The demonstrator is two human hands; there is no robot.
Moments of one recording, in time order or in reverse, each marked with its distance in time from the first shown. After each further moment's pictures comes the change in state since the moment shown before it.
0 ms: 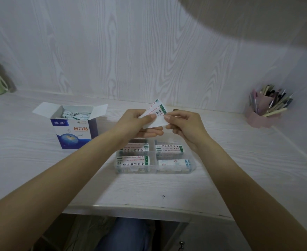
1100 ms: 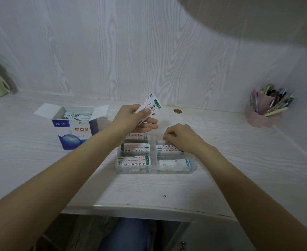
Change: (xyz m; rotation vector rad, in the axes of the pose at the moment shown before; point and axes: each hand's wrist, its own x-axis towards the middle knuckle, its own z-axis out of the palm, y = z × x) left_hand 0.003 0.006 -0.006 0.024 0.122 0.055; right_hand 0.005 0.018 -0.003 -1.102 -0.250 -0.074
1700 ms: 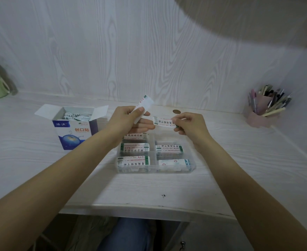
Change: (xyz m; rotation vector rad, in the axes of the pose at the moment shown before) left_hand -0.006 0.001 -0.004 -0.032 0.038 -0.011; right_hand -0.005 -0.001 -0.017 0.823 0.369 0.182
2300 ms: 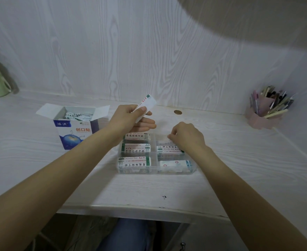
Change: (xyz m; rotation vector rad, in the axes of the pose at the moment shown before) left_hand 0.004 0.002 -0.001 0.036 -0.012 0.009; right_hand 0.001 0.008 0.019 -1.034 -0.129 -0.056
